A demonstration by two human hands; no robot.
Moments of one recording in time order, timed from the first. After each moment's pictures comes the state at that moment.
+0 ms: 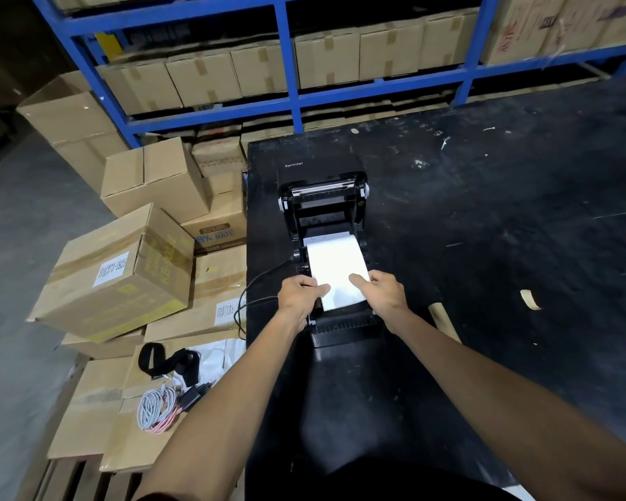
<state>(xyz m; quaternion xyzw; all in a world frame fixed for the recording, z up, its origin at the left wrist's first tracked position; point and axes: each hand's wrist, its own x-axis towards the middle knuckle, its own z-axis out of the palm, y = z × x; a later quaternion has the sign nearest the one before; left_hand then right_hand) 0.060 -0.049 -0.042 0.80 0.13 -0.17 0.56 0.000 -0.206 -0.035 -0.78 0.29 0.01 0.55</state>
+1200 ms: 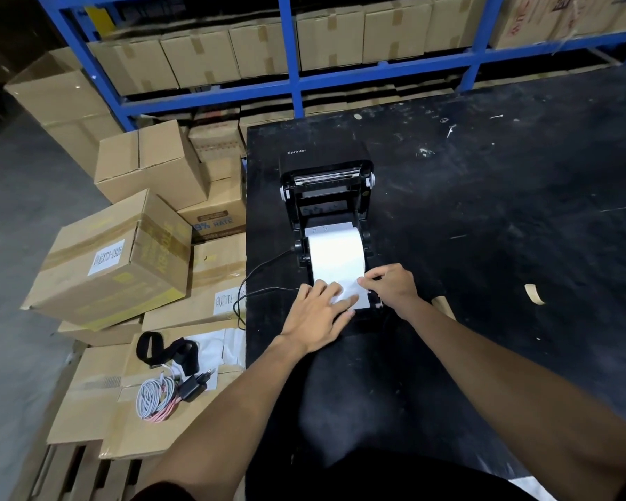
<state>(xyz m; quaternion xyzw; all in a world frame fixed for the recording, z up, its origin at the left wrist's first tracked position) 0.022 -0.032 -0.072 0.90 -0.43 0.08 0.06 0.009 -0.228 -0.048 -0.84 0.25 0.04 0.48</state>
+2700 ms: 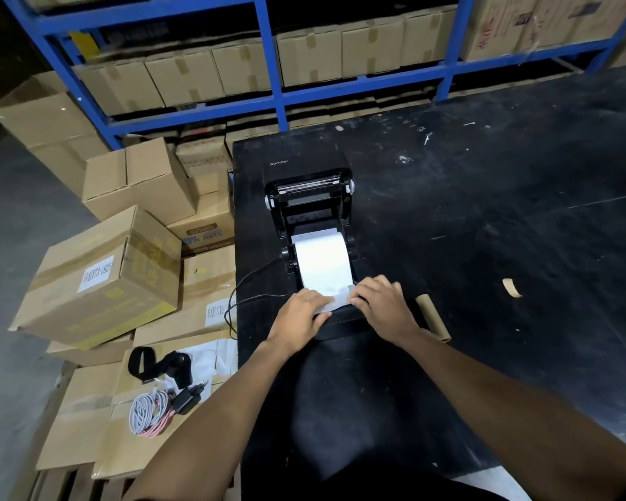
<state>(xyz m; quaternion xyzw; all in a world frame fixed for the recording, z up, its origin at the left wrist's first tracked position) 0.022 -0.027 -0.060 0.90 -0.36 -0.01 0.25 -0.041 -0.229 -0.062 -0.97 0.00 -0.06 0.22</state>
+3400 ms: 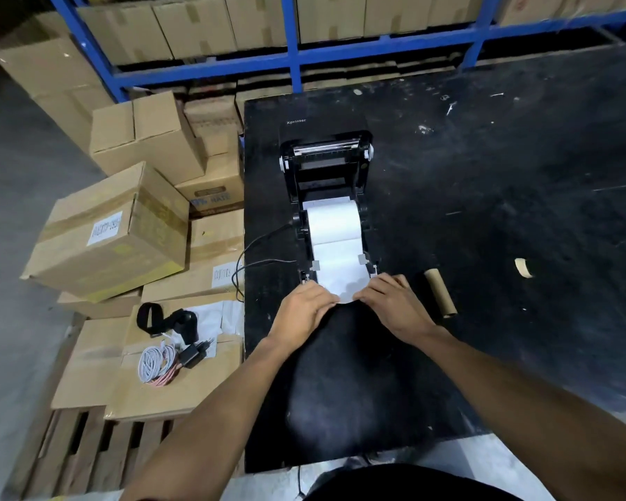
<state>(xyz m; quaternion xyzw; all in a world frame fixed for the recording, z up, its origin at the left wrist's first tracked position) -0.026 -0.003 -0.066 0.86 -0.40 0.07 0.30 -0.084 -0.226 -0.078 -0.97 -0.15 -0.12 0.17</state>
